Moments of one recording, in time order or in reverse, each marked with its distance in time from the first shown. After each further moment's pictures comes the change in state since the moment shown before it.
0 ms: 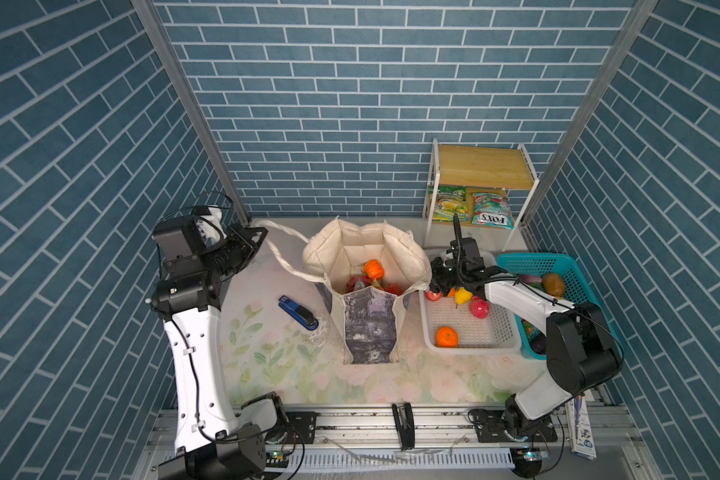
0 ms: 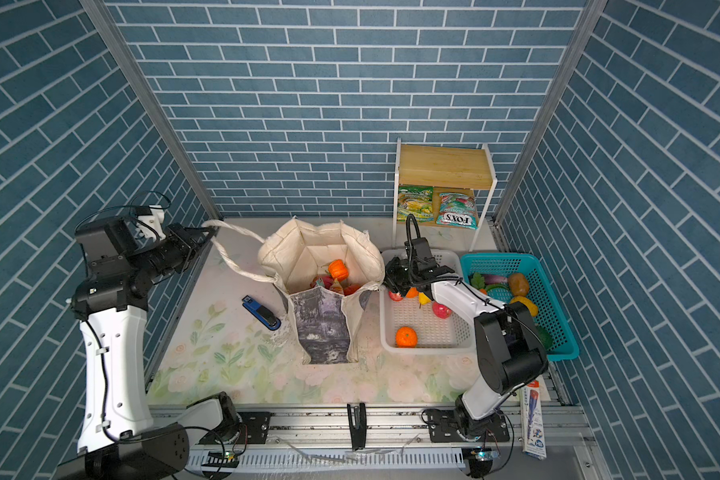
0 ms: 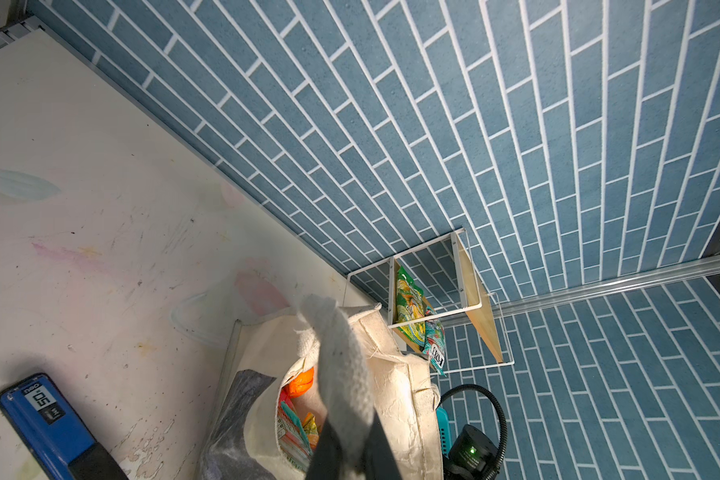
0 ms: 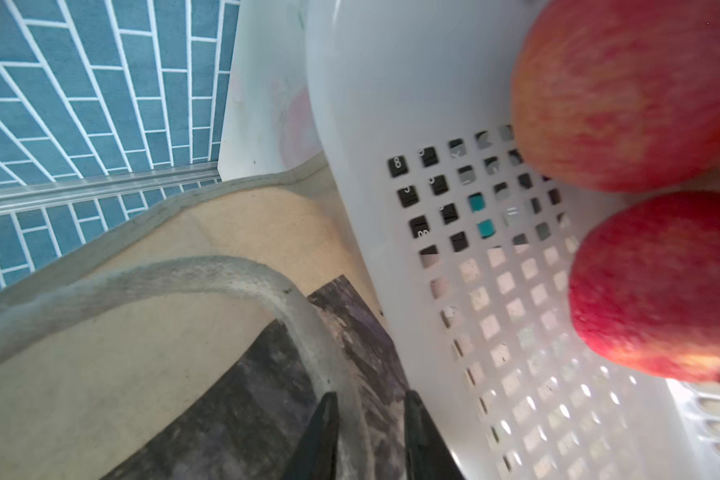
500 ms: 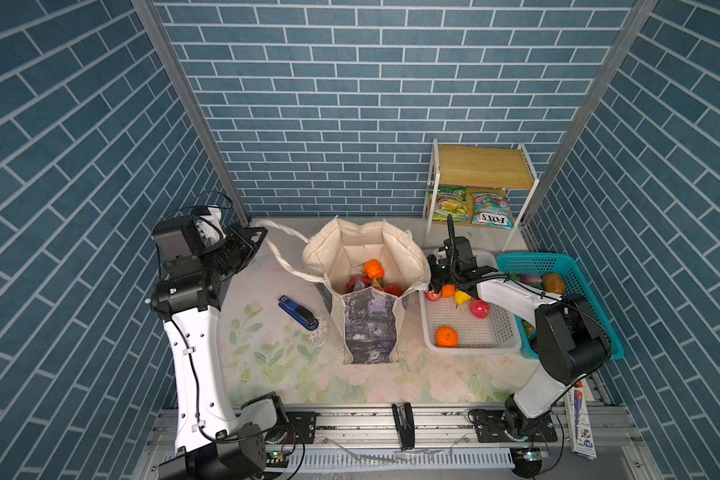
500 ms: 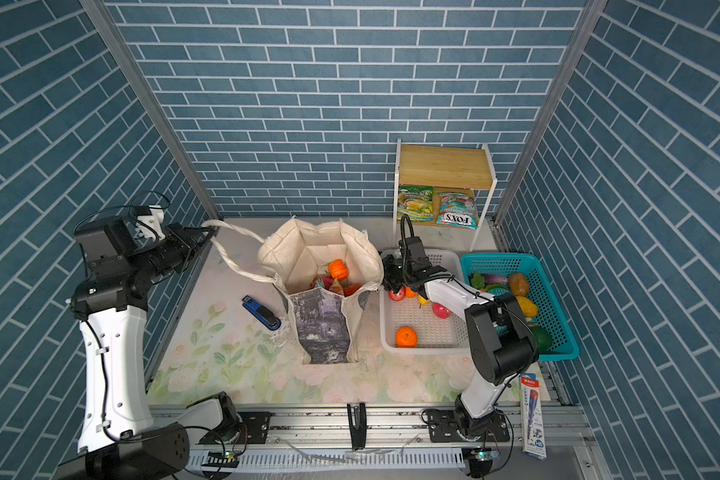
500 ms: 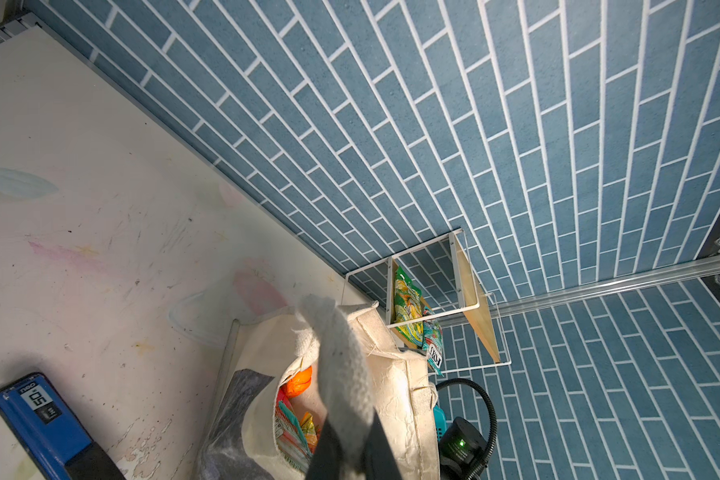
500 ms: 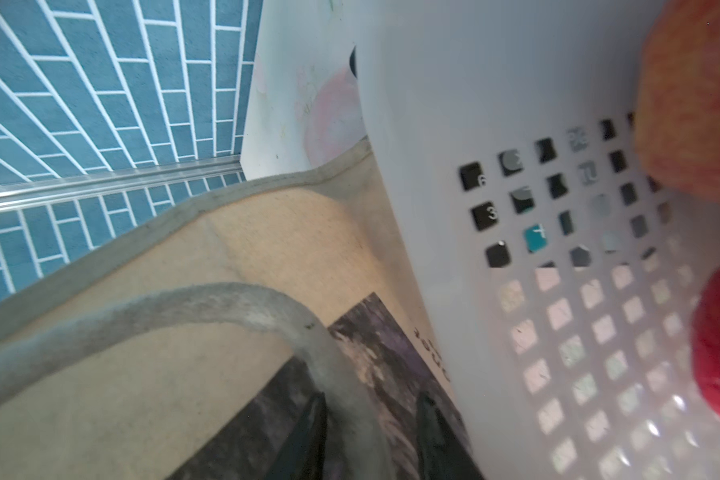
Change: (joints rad) left arm 0.004 0.000 0.000 0.002 0.008 -0.007; right arm 0.021 0.066 0.014 0.146 -0.031 0.080
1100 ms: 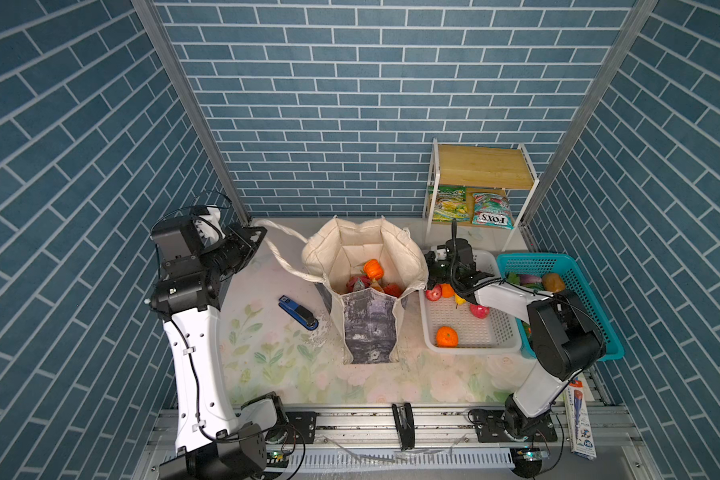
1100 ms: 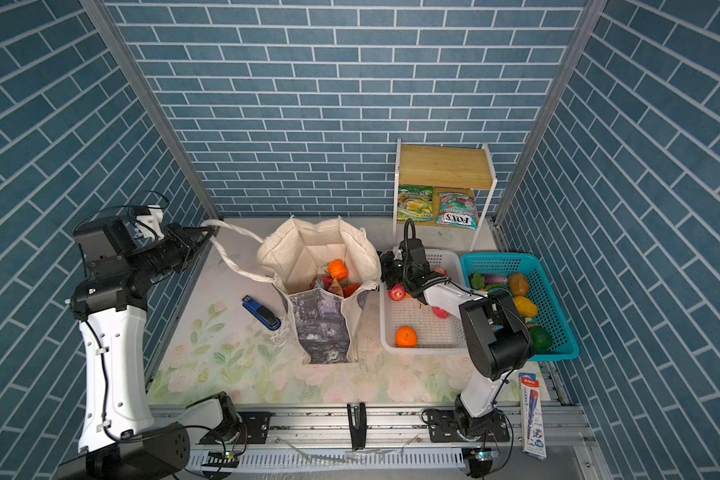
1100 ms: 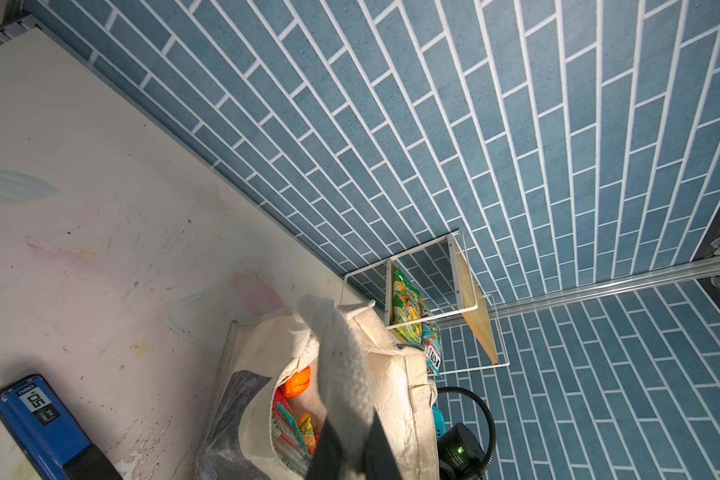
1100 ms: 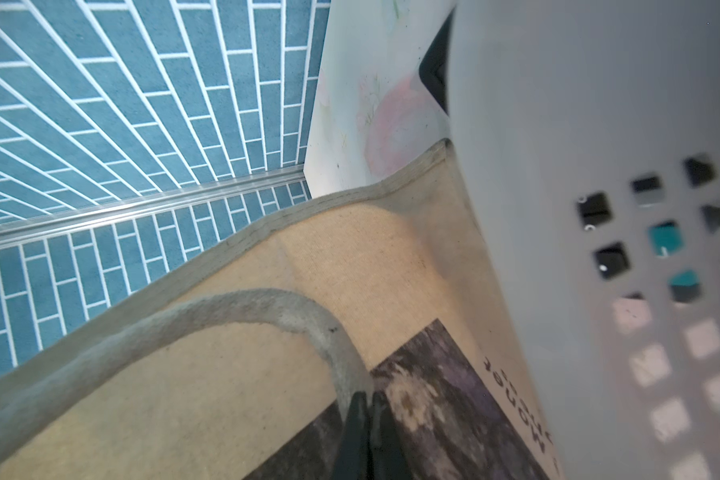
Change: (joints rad) left arm 0.006 0.000 0.000 0.005 0.005 -0.004; right arm -0.014 0.014 -0.093 0.293 -0.039 0.165
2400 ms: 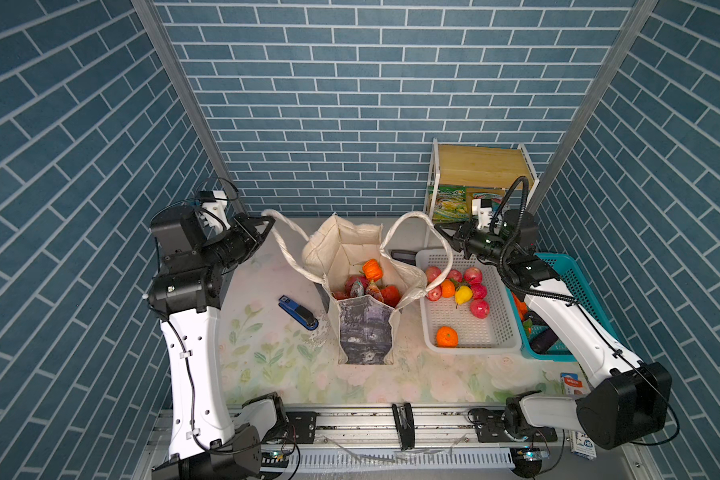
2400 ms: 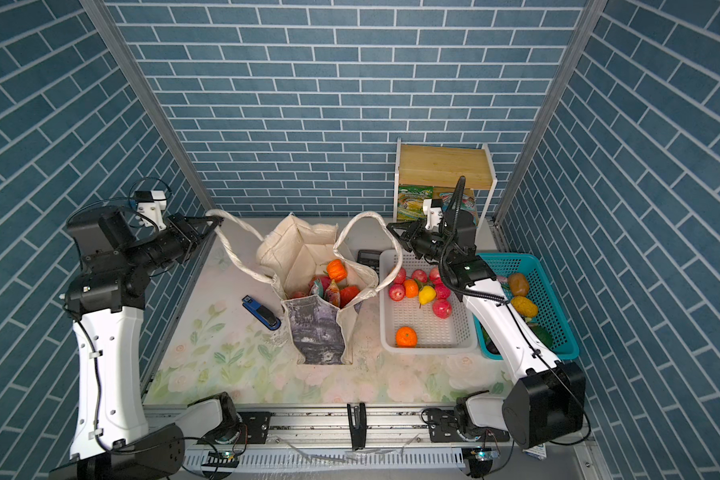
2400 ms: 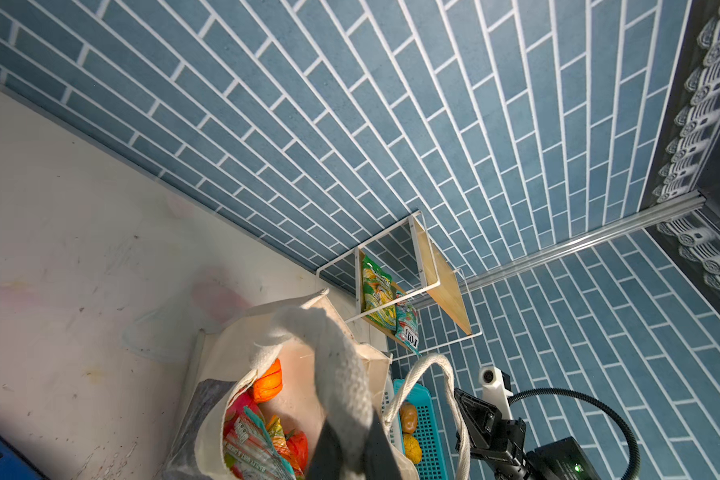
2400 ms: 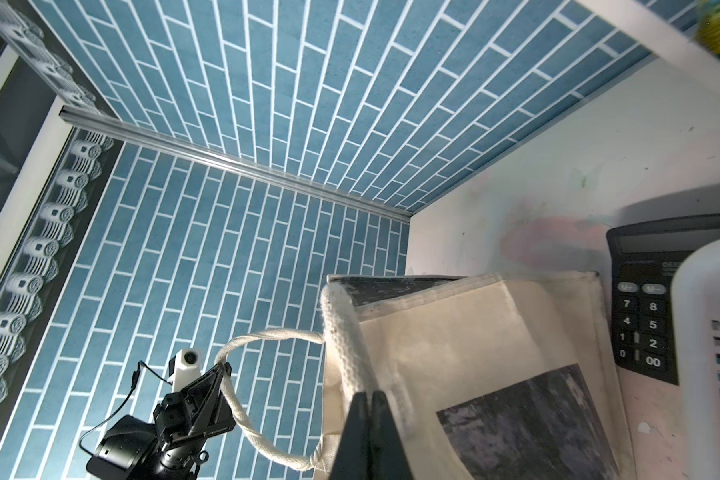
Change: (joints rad) left arm -0.099 0.018 0.116 -0.002 0.018 0.016; right arm -0.105 -0.389 0.214 -0.275 -0.060 -0.299
